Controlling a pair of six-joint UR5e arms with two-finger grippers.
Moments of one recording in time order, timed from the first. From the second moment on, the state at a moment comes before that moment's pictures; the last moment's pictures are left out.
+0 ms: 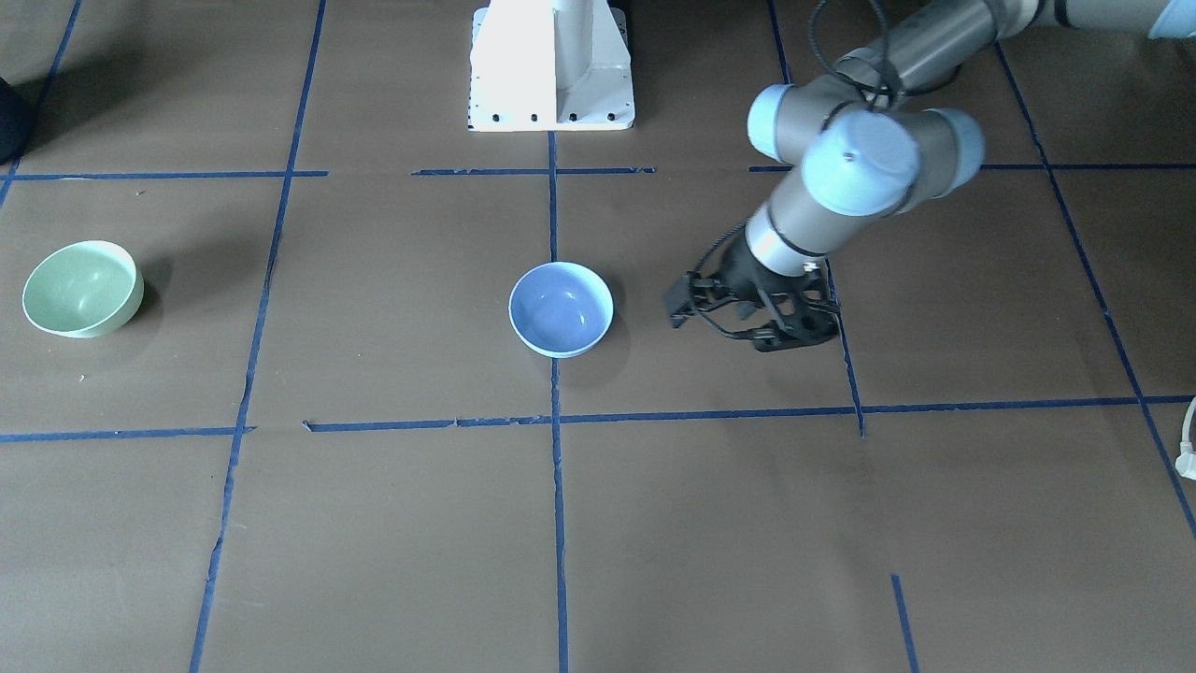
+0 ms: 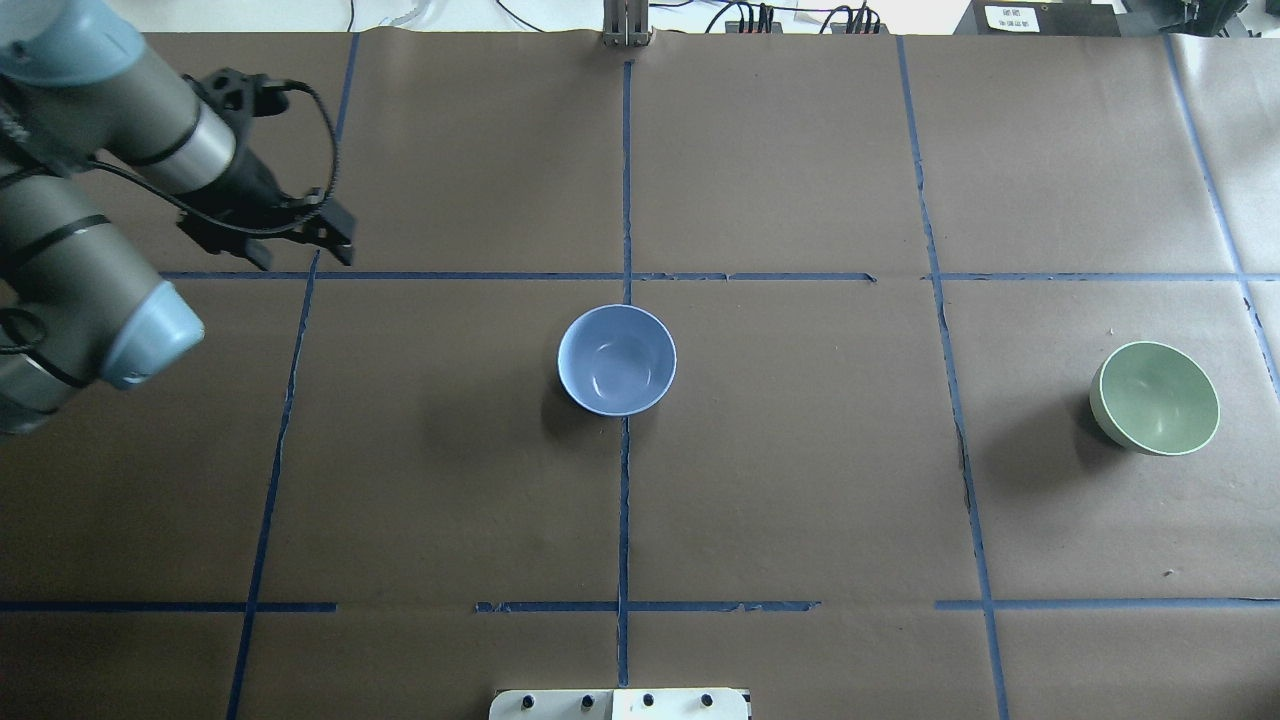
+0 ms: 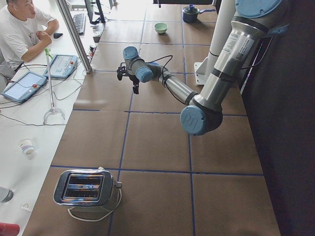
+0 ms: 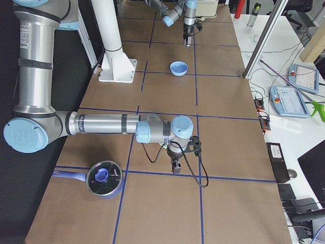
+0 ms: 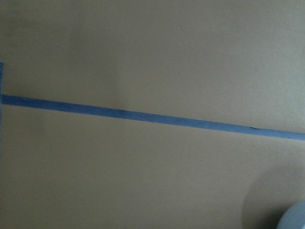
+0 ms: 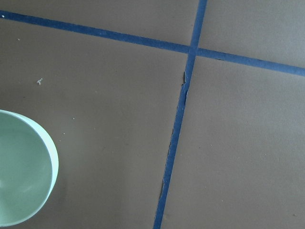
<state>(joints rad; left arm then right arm) -0.99 -1.95 -1.71 -1.66 -2.27 -0.74 1.47 -1.68 1.70 -1.57 2.33 -0.09</state>
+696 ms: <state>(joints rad) -1.48 -1.54 -1.74 -1.49 -2.33 0.09 1.46 -1.68 1.72 -1.56 2.33 -0.09</state>
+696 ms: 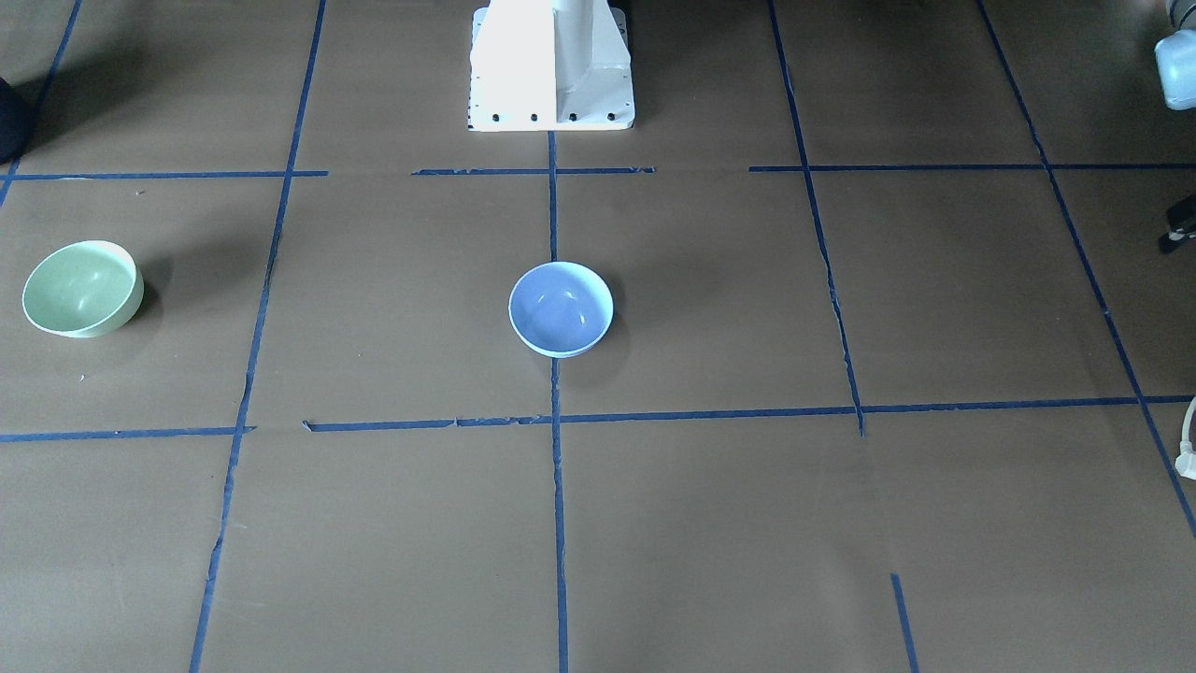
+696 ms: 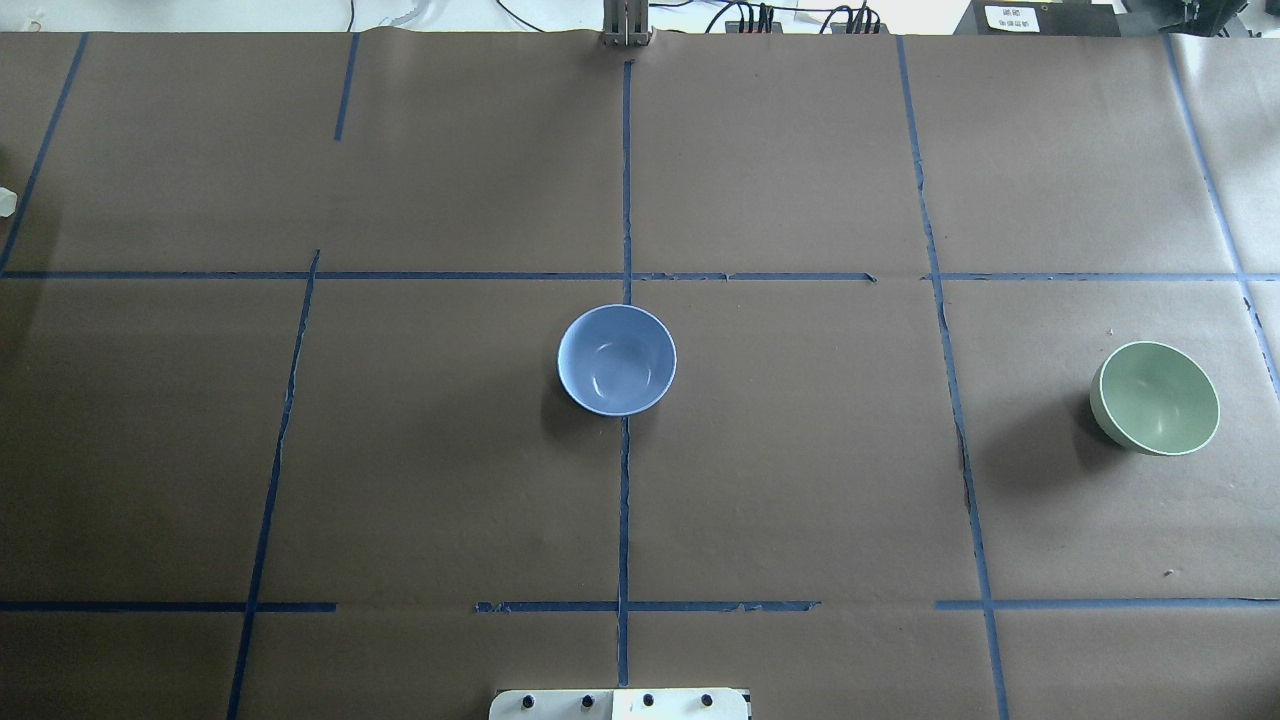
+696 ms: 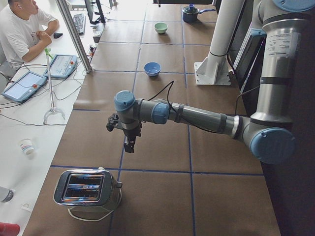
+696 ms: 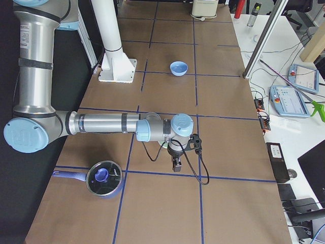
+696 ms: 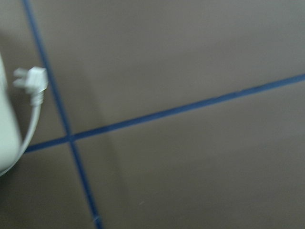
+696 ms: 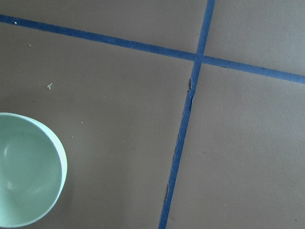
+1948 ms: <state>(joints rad) -1.56 -1.42 -1.75 -1.50 -2.41 0.14 1.09 -1.77 1.62 -0.80 2.25 0.75</state>
